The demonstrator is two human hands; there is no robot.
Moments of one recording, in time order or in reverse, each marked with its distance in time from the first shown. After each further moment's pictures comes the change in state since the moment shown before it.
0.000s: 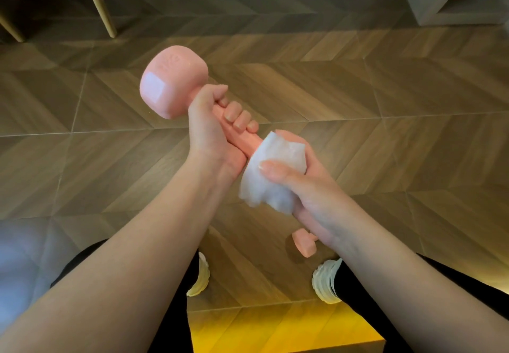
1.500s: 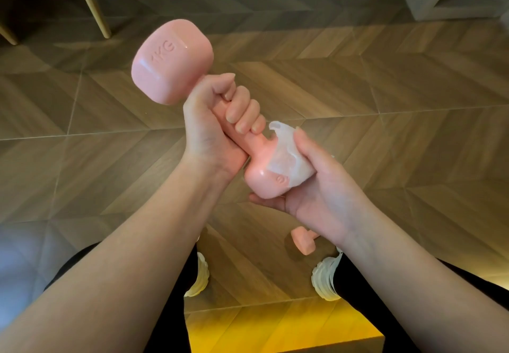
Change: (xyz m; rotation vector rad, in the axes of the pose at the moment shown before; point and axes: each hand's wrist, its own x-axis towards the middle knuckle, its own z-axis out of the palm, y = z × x) left_hand -0.009 0.000 0.005 0.054 -0.308 0.040; right_hand -0.003 -0.009 -0.007 0.343 -0.132 0.093
